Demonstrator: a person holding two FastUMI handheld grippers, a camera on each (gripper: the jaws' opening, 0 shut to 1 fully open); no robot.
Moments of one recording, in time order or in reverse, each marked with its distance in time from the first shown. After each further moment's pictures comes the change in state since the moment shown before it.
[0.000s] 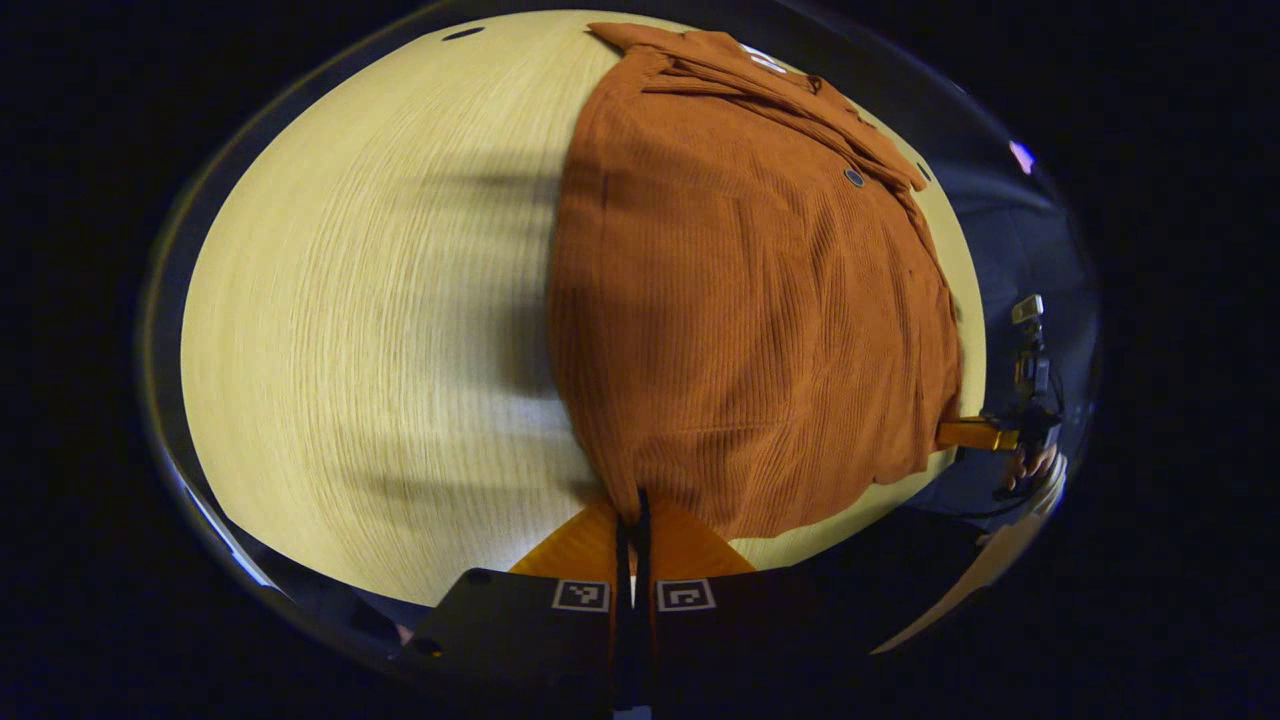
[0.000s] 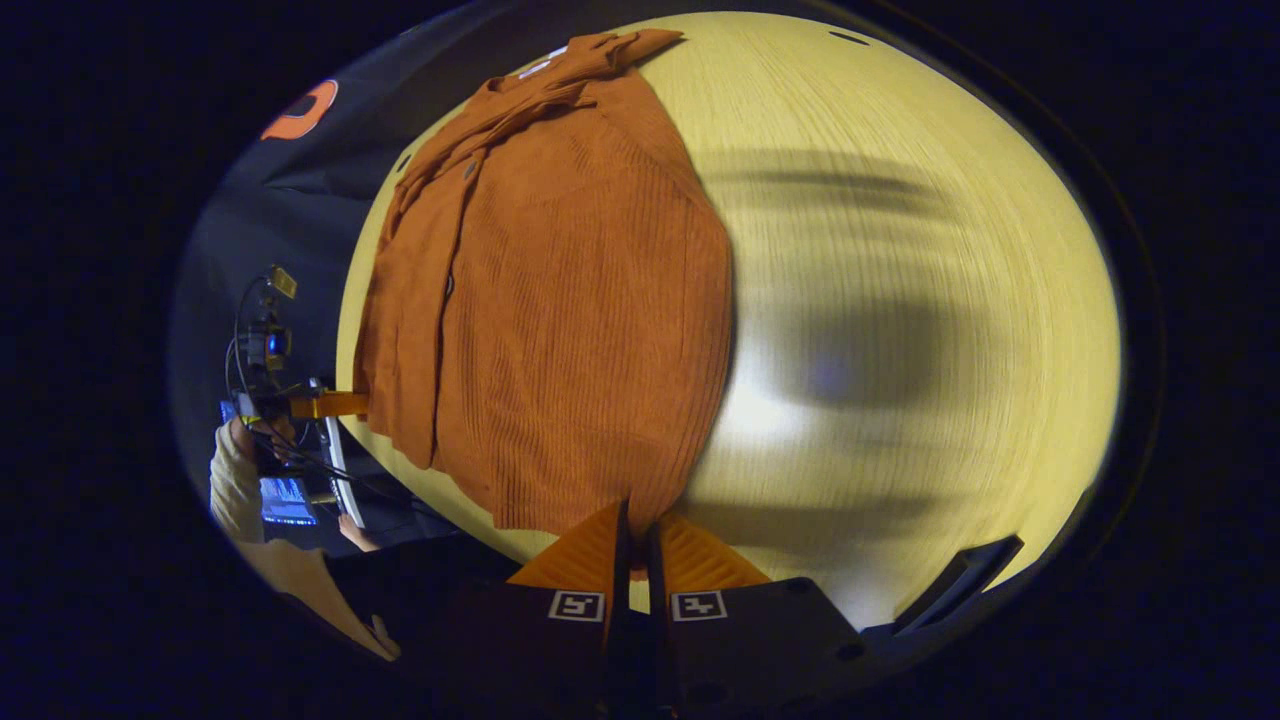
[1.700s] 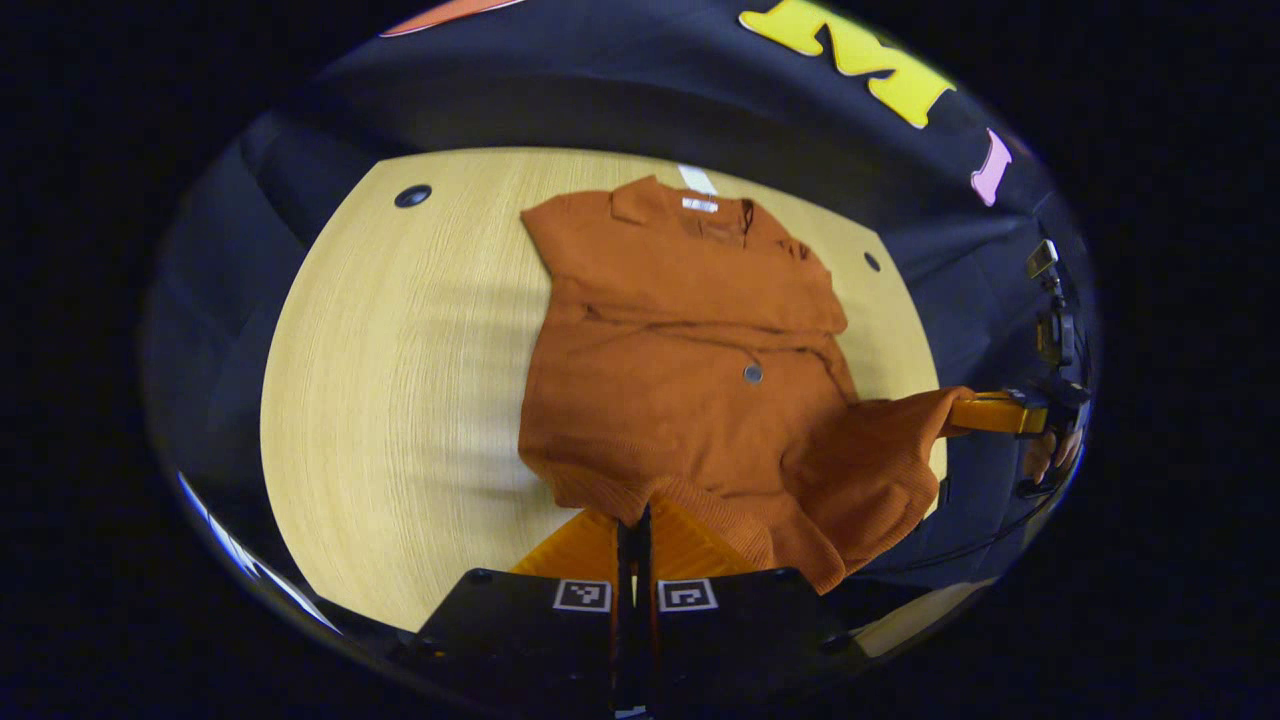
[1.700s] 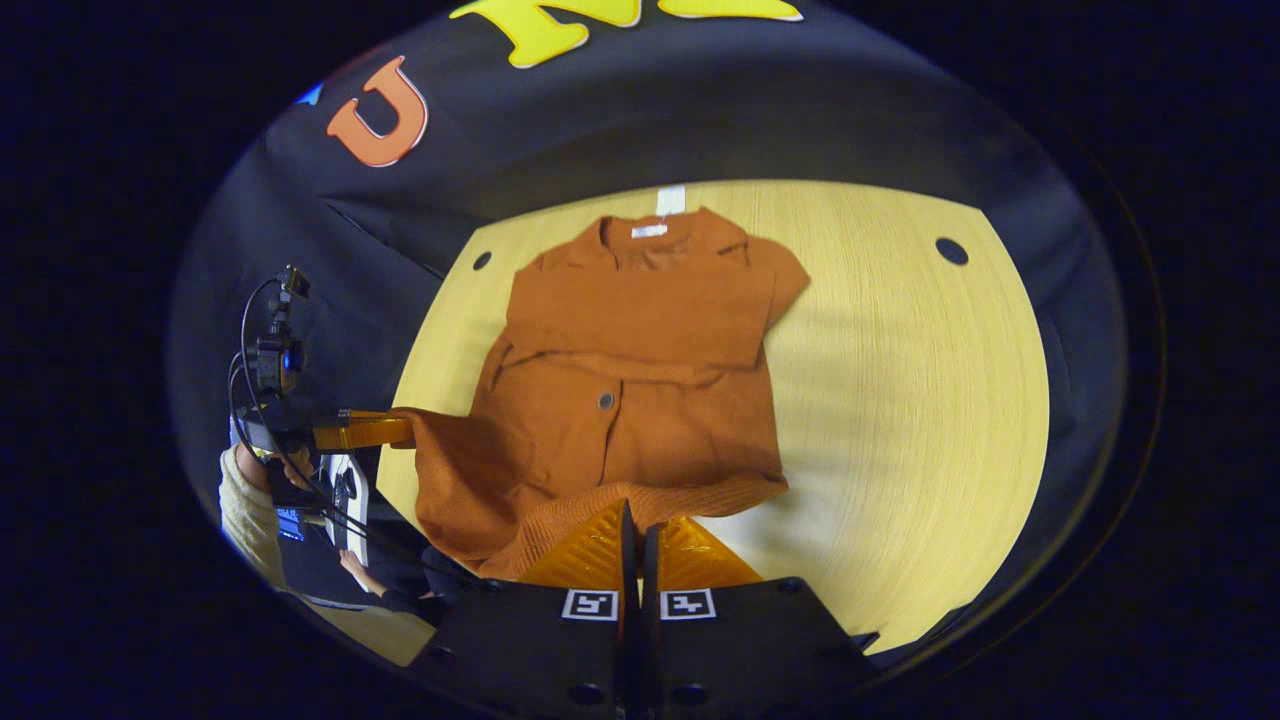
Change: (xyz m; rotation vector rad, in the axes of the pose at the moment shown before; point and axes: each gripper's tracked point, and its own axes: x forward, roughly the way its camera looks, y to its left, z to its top) left arm -0.138 -0.049 0.191 0.050 -0.347 -0.022; right arm -0.147 0.134 0.194 -0.244 -0.347 0.014
